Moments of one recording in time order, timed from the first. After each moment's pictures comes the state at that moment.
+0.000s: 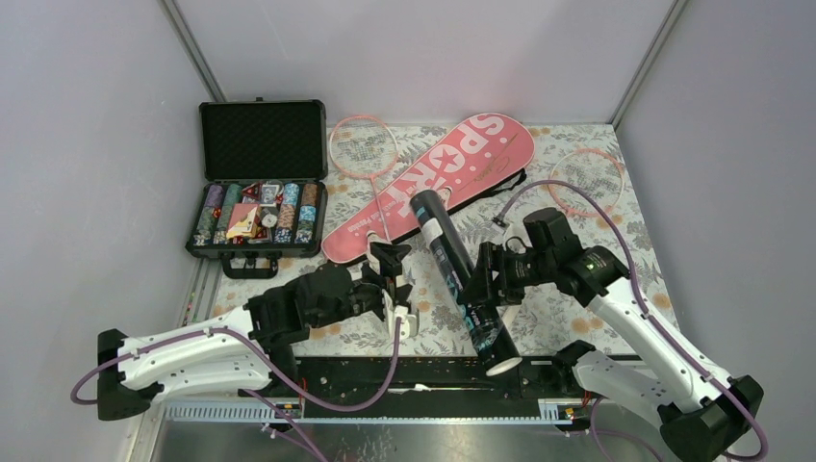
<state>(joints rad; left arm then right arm) -1.19 0.79 0.70 -0.19 -0.08 0.95 0.54 0.92 0.88 -0.83 -0.66 0.67</state>
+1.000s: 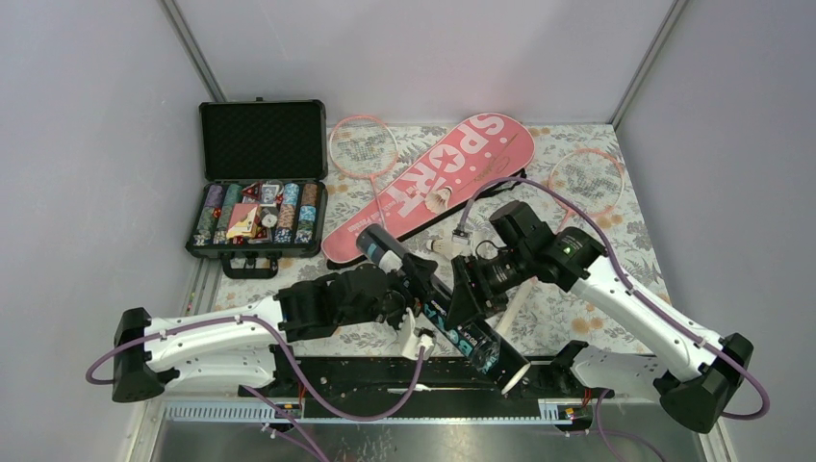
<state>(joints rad) -1.25 0.98 0.78 -0.28 -0.01 1.26 0.75 1.08 1.08 -0.98 -0.83 0.57</state>
